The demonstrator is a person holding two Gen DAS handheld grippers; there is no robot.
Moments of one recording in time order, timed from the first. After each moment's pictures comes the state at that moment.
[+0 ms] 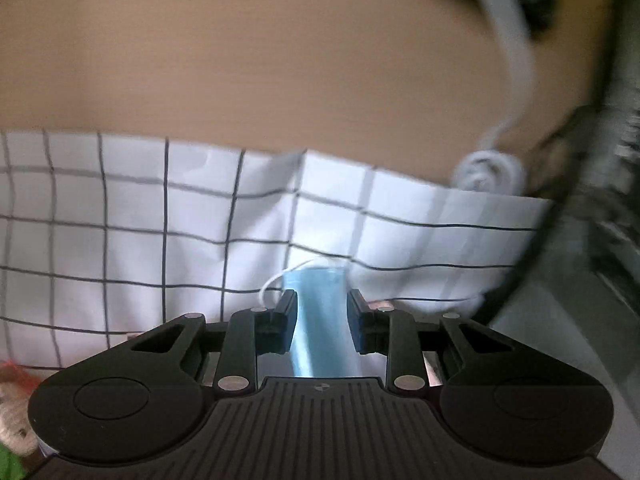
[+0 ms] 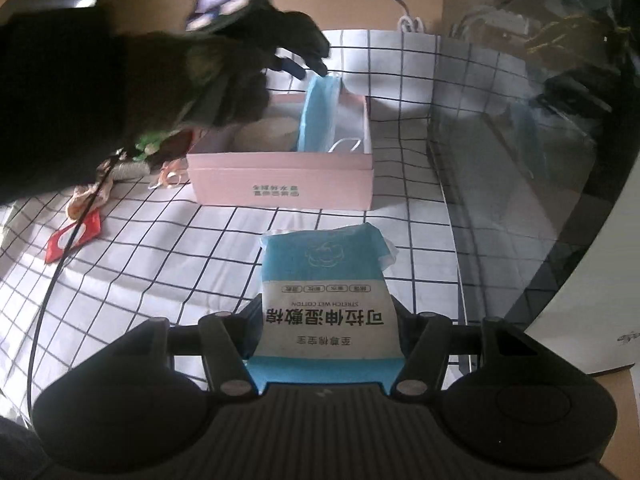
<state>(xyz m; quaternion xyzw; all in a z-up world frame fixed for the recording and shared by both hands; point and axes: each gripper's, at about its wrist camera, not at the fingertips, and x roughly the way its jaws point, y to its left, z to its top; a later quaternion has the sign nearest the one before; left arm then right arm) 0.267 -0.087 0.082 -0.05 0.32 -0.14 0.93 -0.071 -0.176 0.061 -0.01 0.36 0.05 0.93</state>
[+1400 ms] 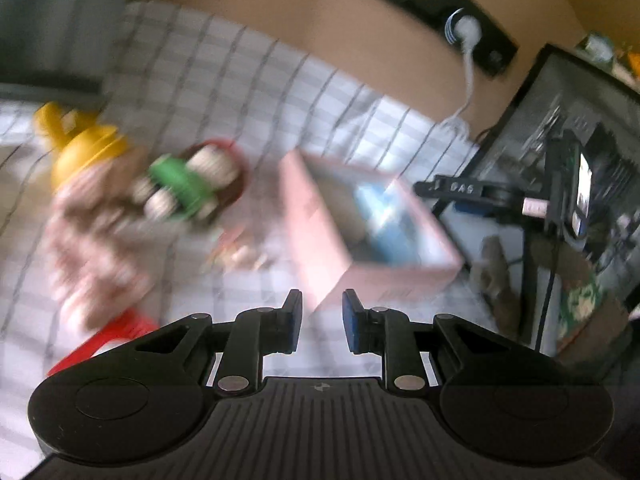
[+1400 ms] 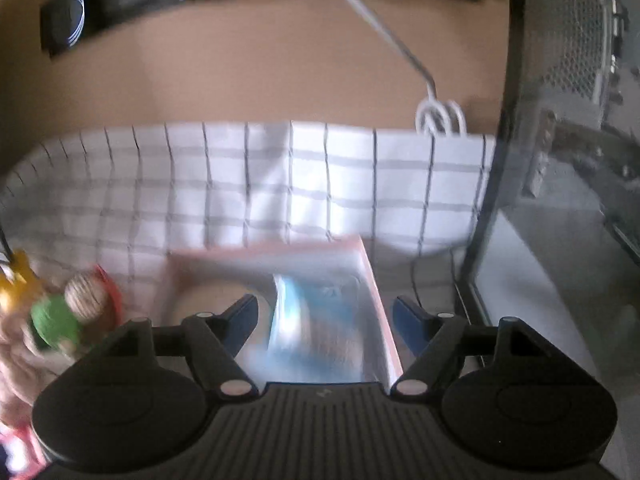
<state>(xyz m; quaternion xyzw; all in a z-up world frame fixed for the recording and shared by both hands) 0.021 0.098 0.080 -0.15 0.36 -0.17 0.91 0.140 -0.137 0.095 0.02 0.31 -0.03 0.95</state>
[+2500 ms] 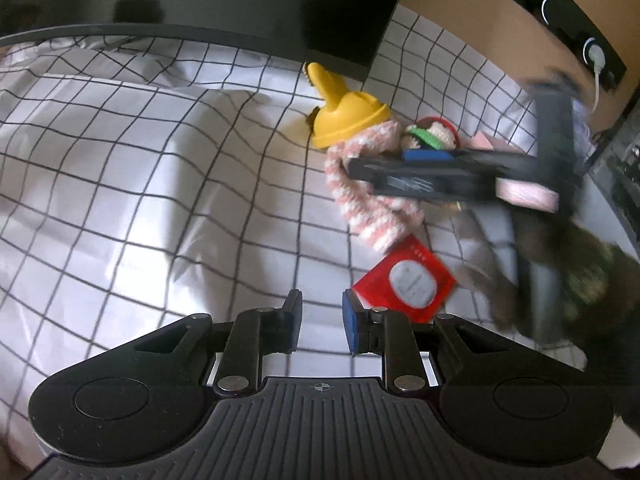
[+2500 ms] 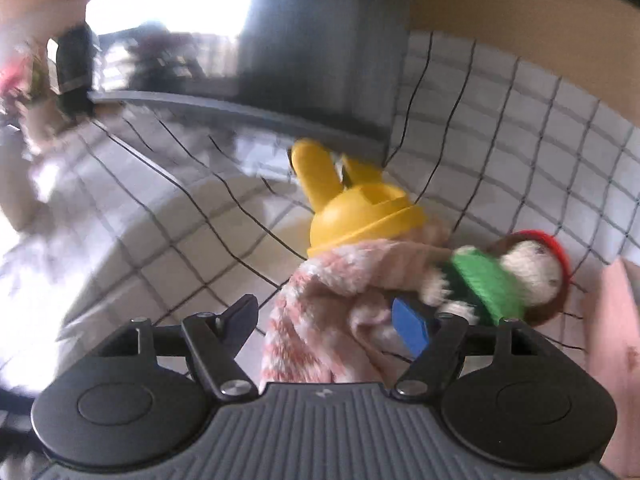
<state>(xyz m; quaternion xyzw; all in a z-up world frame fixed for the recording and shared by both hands) -0.053 0.289 0.064 -0.14 0.42 -0.04 0.90 0.131 0.187 0.046 -0.11 0.34 0.25 0.90</state>
